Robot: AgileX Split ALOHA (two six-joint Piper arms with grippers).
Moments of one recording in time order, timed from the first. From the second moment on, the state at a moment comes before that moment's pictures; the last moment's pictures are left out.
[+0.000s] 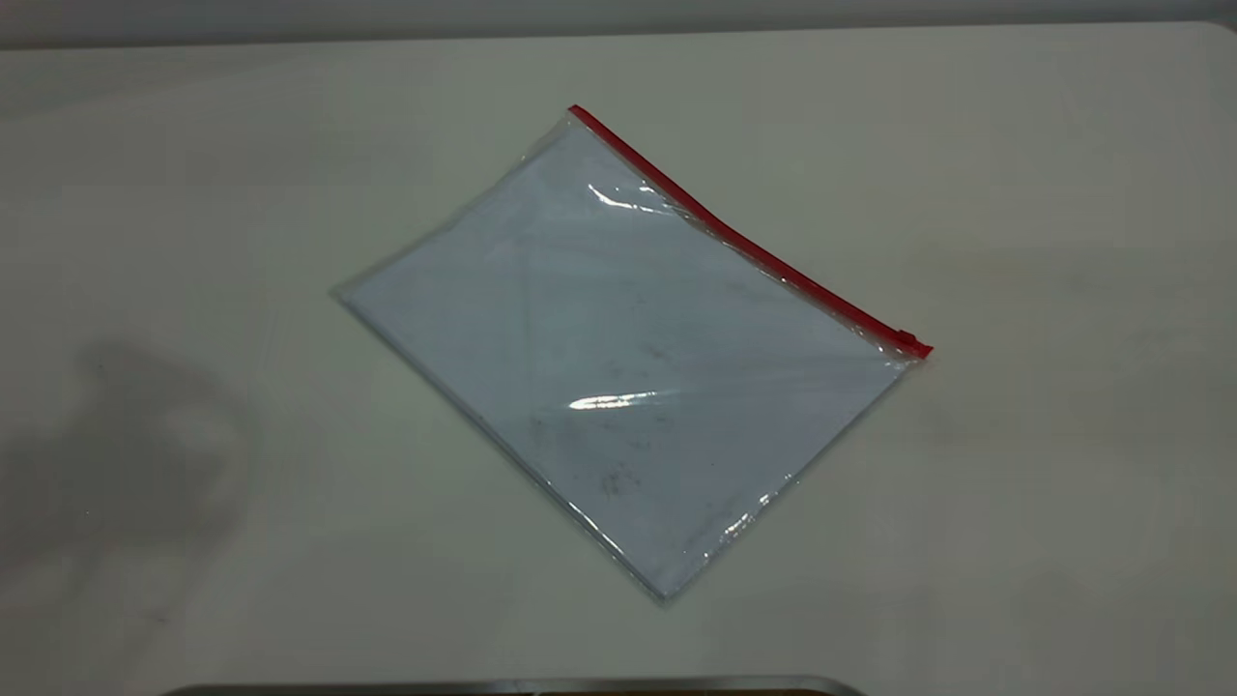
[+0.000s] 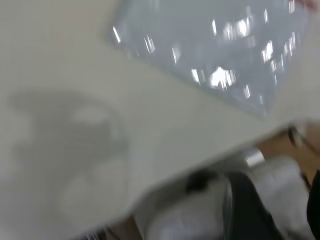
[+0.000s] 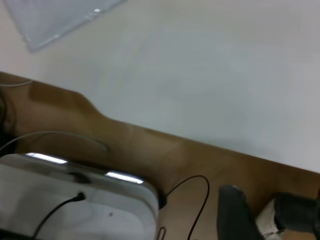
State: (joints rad) left arm -0.02 1.29 -1.15 -0.40 1.17 0.35; right arm 0.24 0.55 -0.50 0.03 1.12 -0.01
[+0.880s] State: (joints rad) left arm -0.03 0.41 -0.49 -0.08 1.11 0.11; right arm 0.24 0.53 -0.48 -0.02 1.11 -0.01
